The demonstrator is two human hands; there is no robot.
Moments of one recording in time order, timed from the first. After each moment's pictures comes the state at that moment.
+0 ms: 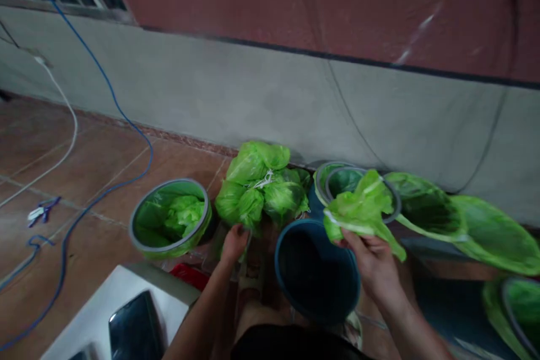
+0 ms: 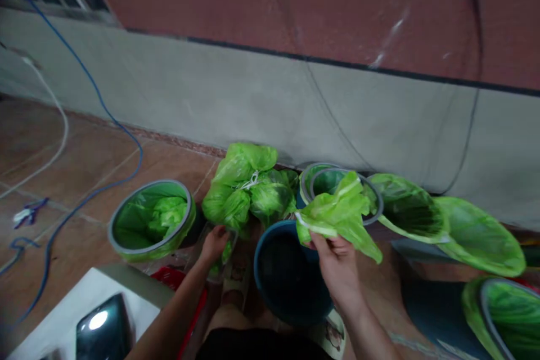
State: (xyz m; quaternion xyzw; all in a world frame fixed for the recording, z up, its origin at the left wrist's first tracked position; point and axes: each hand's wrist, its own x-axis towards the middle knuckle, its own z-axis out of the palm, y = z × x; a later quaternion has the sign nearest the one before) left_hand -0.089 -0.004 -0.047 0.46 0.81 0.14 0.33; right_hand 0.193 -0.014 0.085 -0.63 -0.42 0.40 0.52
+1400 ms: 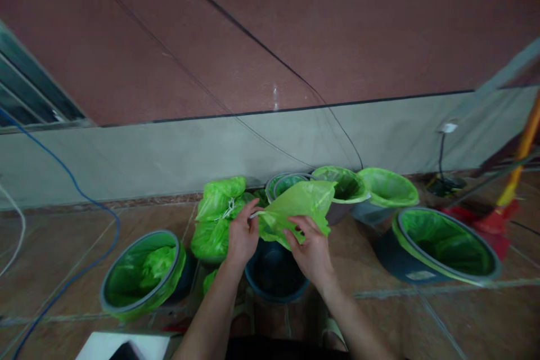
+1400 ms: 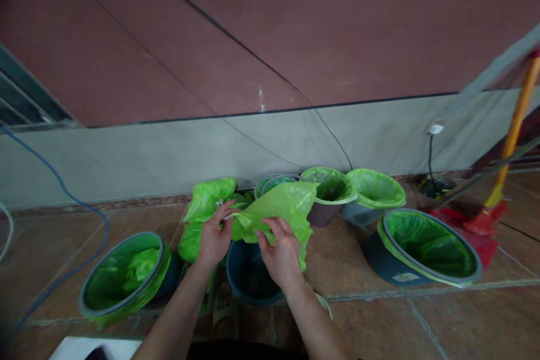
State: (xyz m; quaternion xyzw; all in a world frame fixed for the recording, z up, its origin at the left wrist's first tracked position) left_hand 0.060 -0.018 0.153 0.73 0.45 0.45 0.24; right_hand 0.223 -0.091 0.143 -0.61 -0.61 0.10 0.49
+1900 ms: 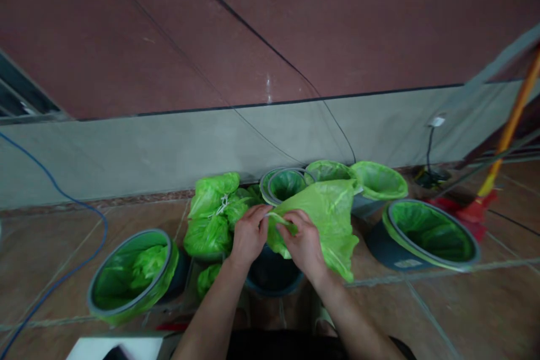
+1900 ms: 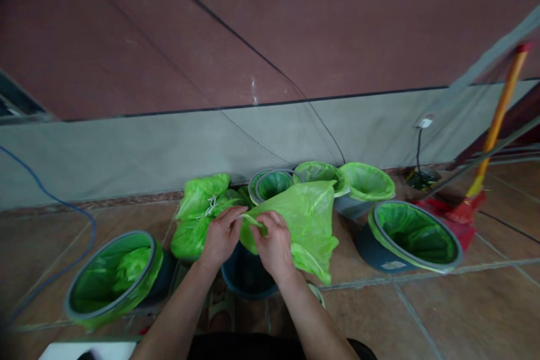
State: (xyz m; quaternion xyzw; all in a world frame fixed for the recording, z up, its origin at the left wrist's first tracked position) left_hand 0.083 -0.023 0.152 0.82 0.40 0.39 0.14; right_hand 0.227 -0.076 0.135 -0.60 -0.62 0.09 0.51
